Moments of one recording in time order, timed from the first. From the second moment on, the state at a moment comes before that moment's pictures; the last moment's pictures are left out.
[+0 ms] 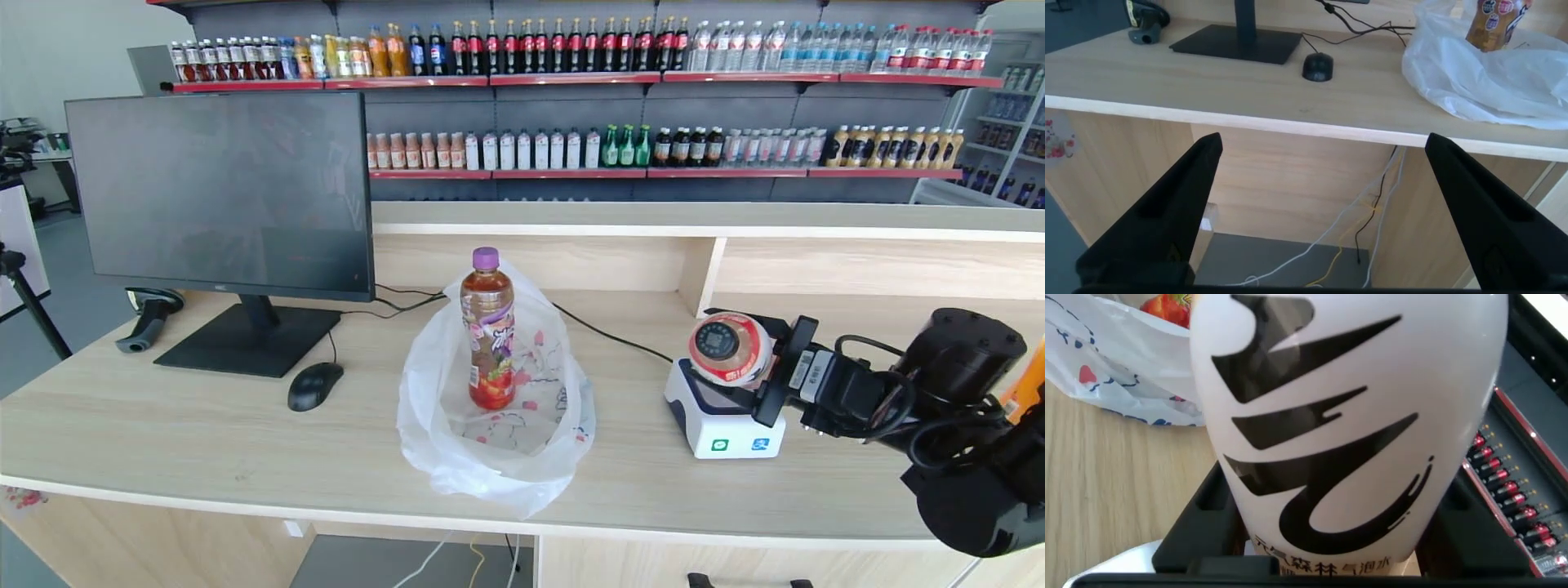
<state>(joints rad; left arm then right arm) 0.00 0.00 0.00 0.00 0.00 0.02 0.13 1.96 -0.50 -1.57 0.79 -0.91</state>
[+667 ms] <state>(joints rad) 0.00 0.00 0.00 0.00 0.00 0.00 0.12 2.00 -0.52 -1.57 0.81 -0.92</state>
